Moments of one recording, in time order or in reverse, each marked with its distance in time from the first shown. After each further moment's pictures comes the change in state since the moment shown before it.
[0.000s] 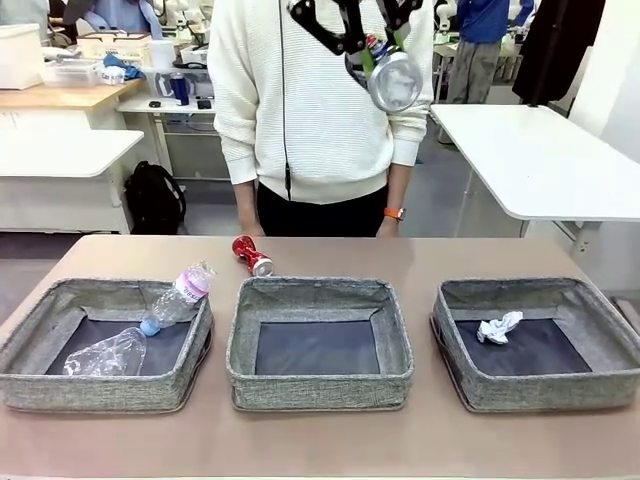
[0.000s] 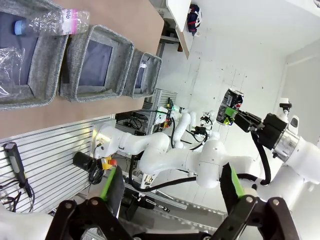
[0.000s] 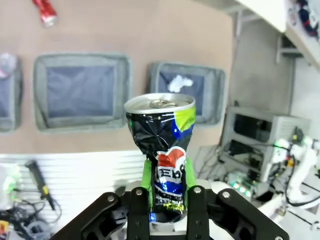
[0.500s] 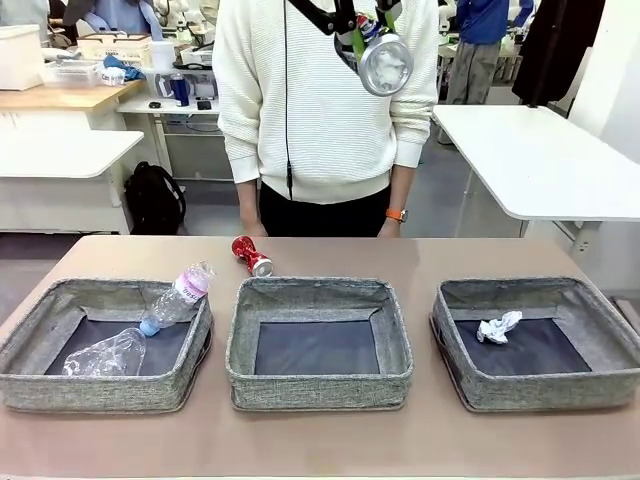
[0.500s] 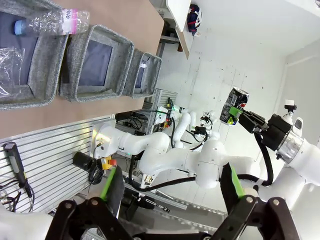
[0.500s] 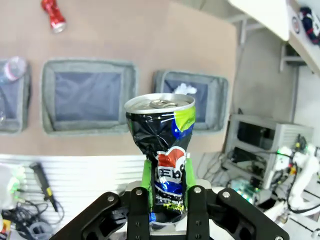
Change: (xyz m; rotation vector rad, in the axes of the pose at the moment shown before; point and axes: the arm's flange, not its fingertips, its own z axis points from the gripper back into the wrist) left arm 0.000 0.000 0.000 0.000 0.000 0.000; right arm 0.004 0.001 0.008 0.024 -0.025 0.014
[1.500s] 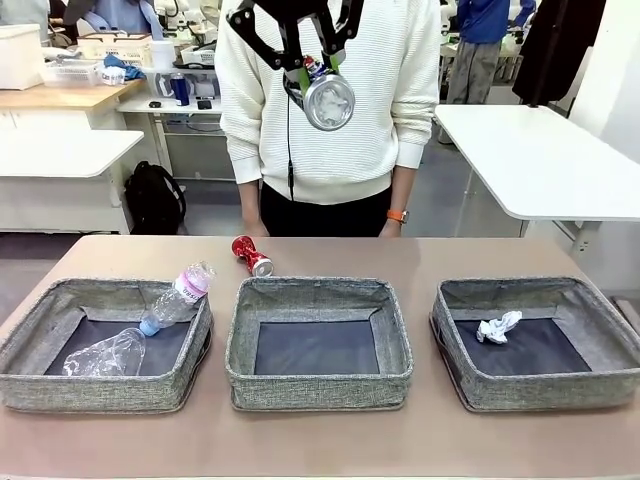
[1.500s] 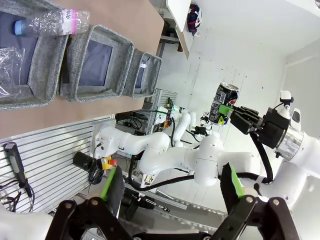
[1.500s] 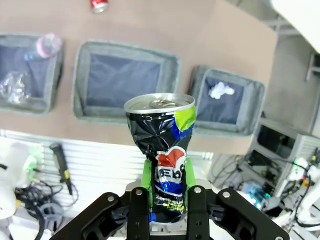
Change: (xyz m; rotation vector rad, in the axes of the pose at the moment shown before) left arm 0.000 0.000 0.000 0.000 0.000 0.000; right arm 0.013 0.039 -0.012 0.139 0.055 0.085
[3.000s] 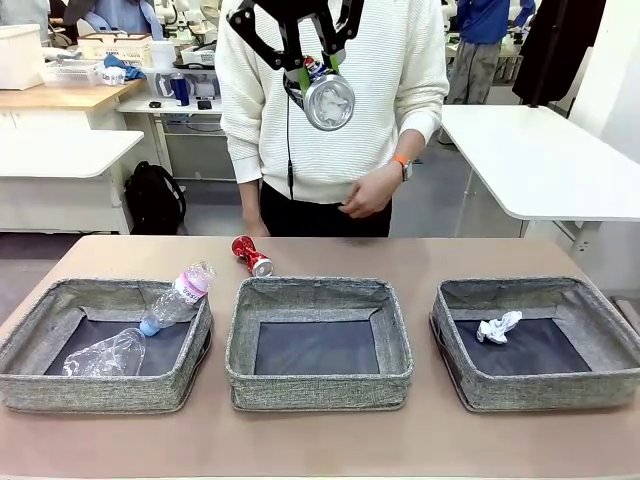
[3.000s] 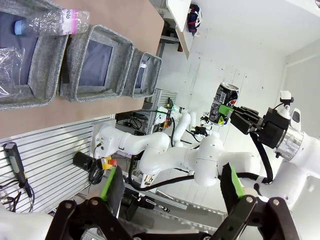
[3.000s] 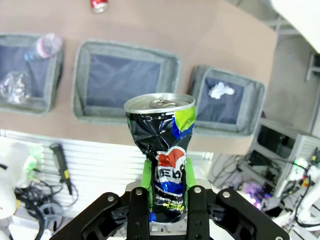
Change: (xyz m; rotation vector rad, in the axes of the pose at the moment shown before) left arm 0.000 0.000 0.000 0.000 0.000 0.000; right arm 0.000 0.000 0.000 0.000 0.000 0.000
